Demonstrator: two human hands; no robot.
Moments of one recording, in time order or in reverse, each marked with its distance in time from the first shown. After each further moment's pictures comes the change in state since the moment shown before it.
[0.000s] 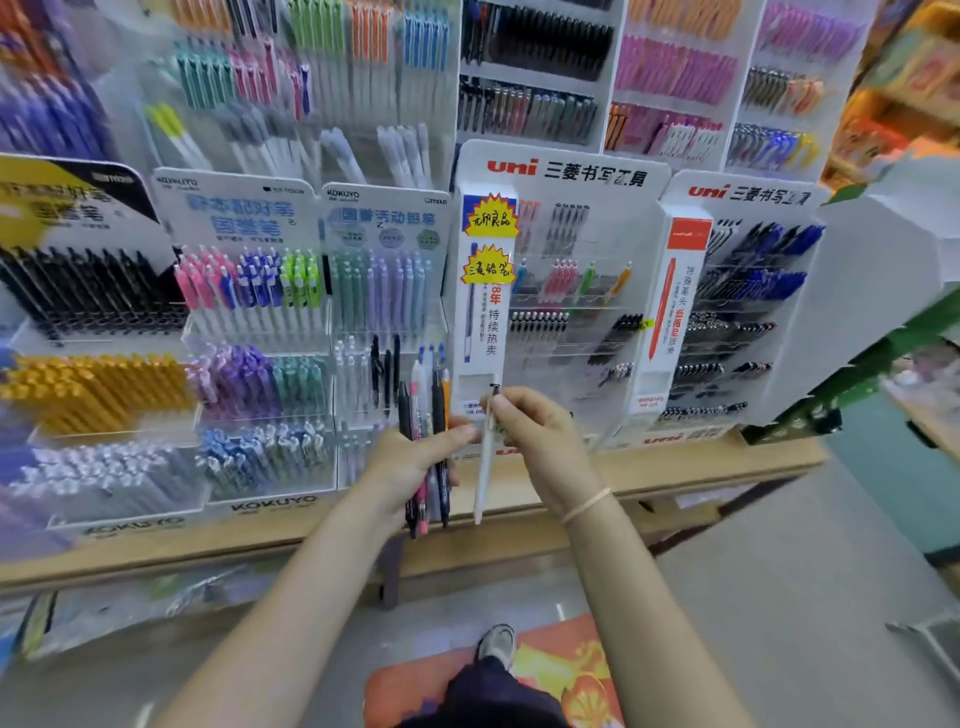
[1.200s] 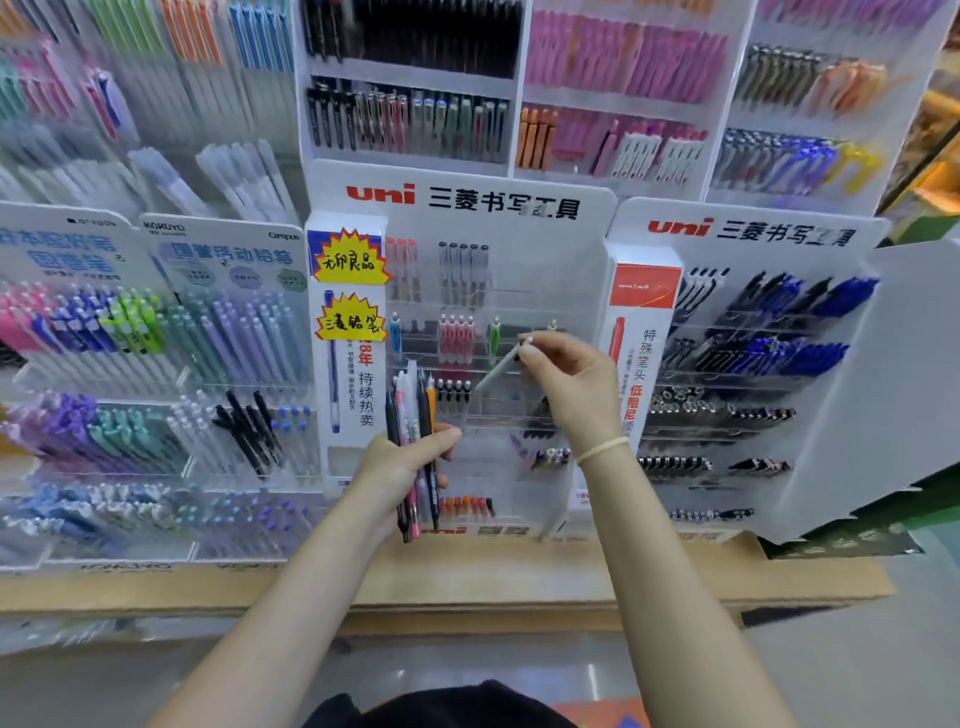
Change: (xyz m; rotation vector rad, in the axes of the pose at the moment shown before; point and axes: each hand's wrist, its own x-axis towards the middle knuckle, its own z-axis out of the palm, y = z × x) left_hand 0.165 -0.008 0.173 -0.003 0.238 0.017; right_hand 0.202 -0.020 -0.217 -0.098 0.092 -0.253
